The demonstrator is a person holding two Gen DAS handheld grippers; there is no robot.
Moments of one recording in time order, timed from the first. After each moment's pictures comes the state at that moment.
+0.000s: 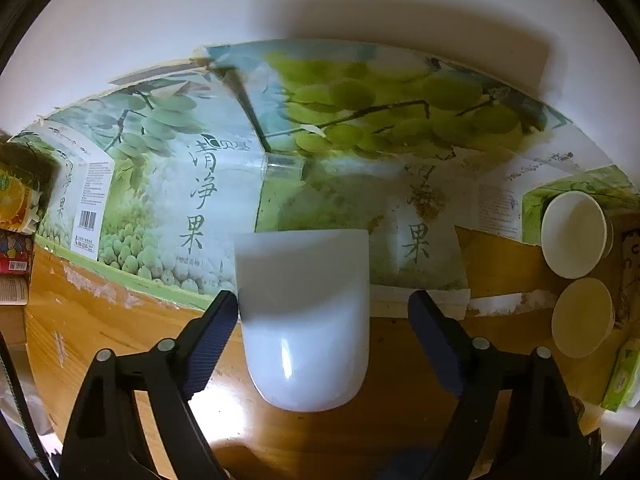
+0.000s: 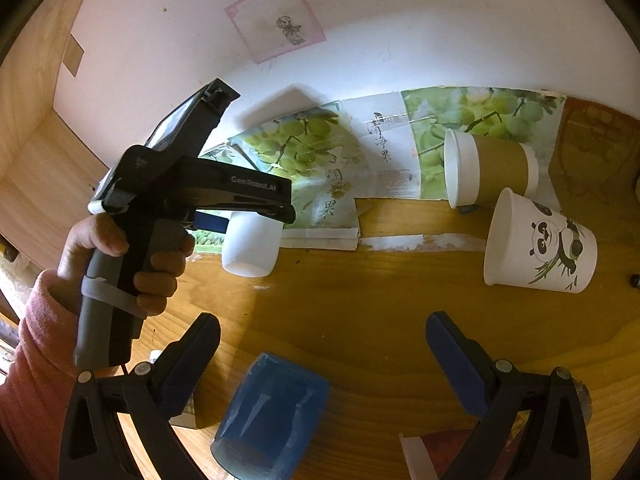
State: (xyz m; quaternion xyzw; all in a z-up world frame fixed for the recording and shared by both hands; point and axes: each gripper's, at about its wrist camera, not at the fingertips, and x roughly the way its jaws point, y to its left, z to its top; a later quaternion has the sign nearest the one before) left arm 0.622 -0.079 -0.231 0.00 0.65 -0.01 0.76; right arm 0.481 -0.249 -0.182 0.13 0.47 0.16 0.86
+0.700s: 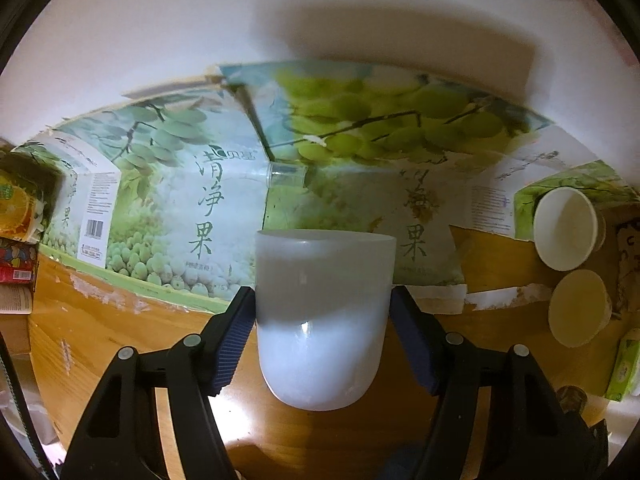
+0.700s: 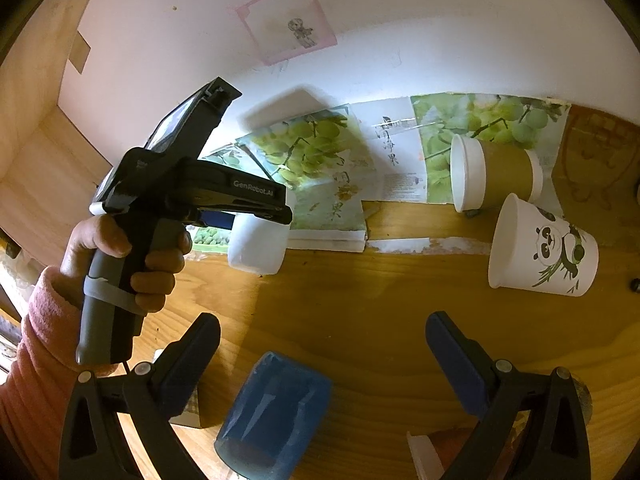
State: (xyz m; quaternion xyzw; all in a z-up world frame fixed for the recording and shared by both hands) left arm 0.617 -0.068 -0.219 0.01 0.64 -0.02 0.77; right arm 0.477 -0.242 -0.182 0.11 0.44 0.17 0.88
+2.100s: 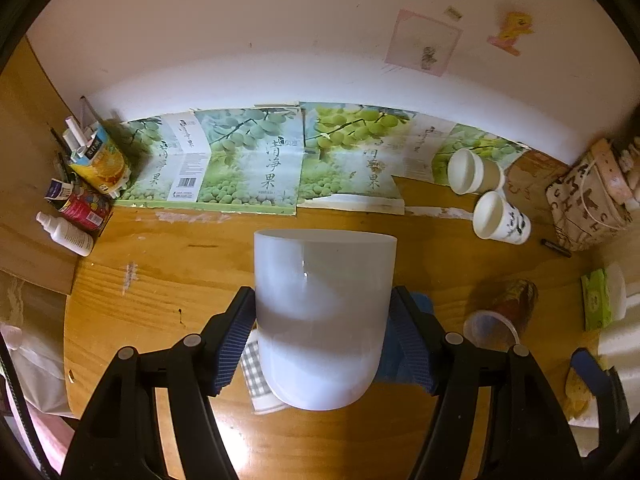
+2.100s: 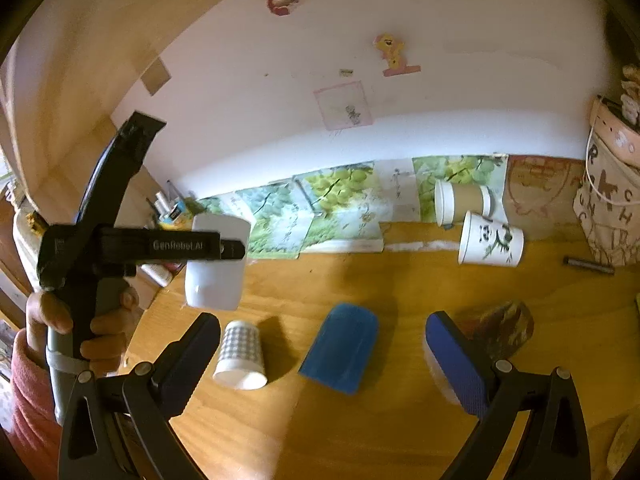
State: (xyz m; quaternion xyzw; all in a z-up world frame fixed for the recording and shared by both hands) left arm 0.445 -0.039 -0.081 0.00 0.56 -0.04 0.83; right arm 0.333 -0.228 -0.099 0.10 0.38 0.15 0.91
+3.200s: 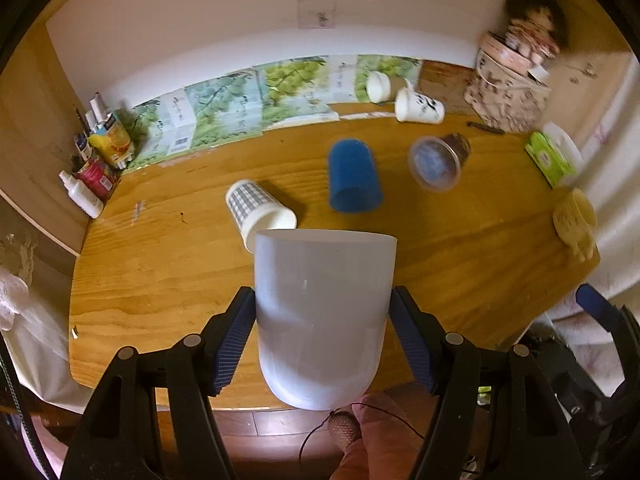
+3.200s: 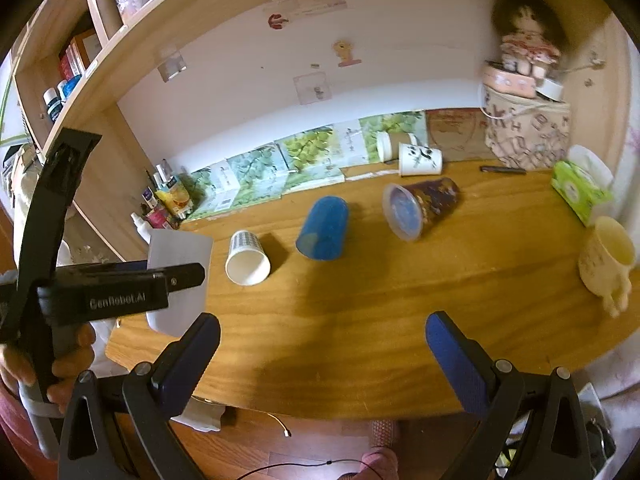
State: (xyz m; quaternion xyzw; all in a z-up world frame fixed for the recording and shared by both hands) left arm 0.217 -0.030 -0.085 0.08 0.51 -0.14 0.84; right arm 0.114 -0.204 -0.115 0.12 0.39 0.05 0.91
